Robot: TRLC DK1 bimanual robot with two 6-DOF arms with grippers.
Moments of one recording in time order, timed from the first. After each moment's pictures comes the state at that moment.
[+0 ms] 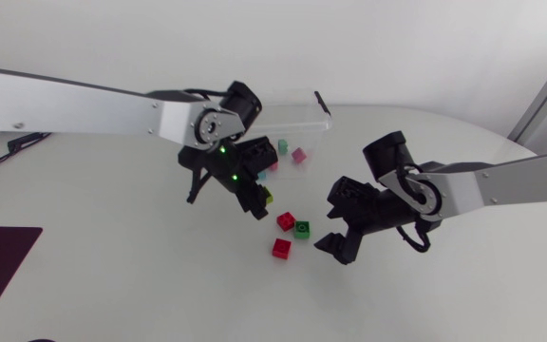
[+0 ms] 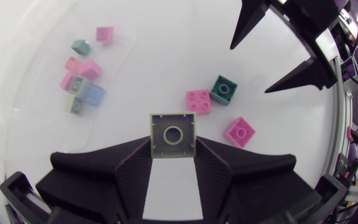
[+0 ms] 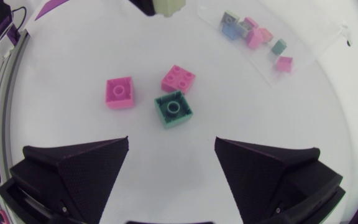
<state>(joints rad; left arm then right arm) -0.56 1.97 1.43 -0.62 0.15 0.51 0.36 1.71 0.81 -0.16 -0.34 -0.65</state>
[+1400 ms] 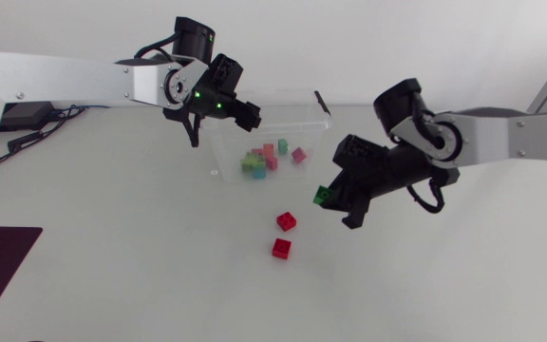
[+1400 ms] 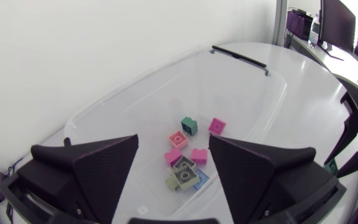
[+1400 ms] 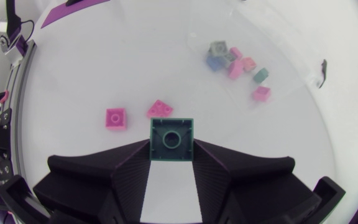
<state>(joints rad) -0.37 2.06 1.63 -0.17 0.12 0.26 0.32 1.63 1.04 -0.43 -0.38 -0.74</state>
